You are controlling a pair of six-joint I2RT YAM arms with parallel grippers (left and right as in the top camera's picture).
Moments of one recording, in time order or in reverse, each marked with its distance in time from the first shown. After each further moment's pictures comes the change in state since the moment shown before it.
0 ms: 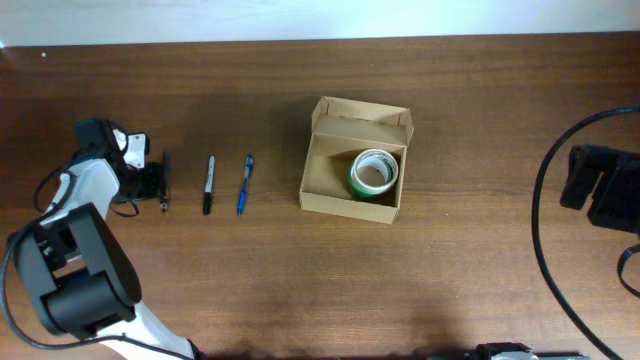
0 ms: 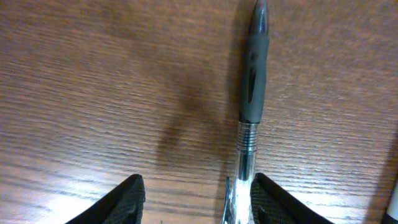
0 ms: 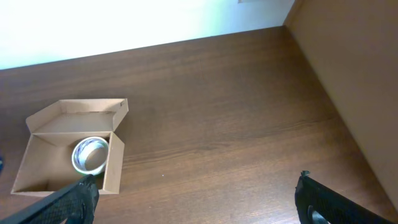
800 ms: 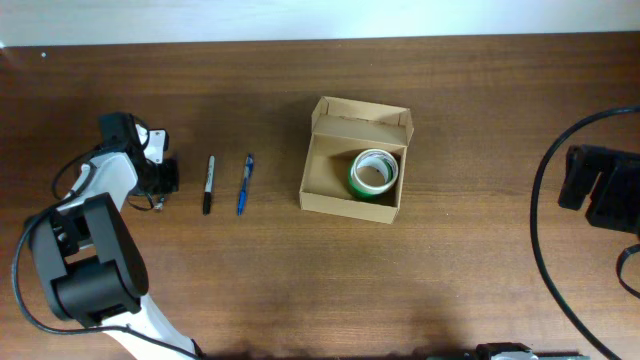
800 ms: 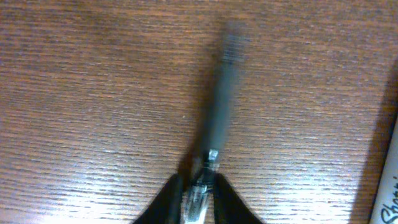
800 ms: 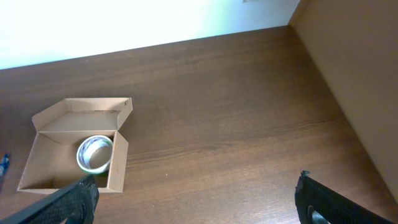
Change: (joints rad) left arm -0.082 0.040 0.011 0.032 -0.026 -0.006; right arm 0.000 0.000 0.000 0.000 -0.014 -0.001
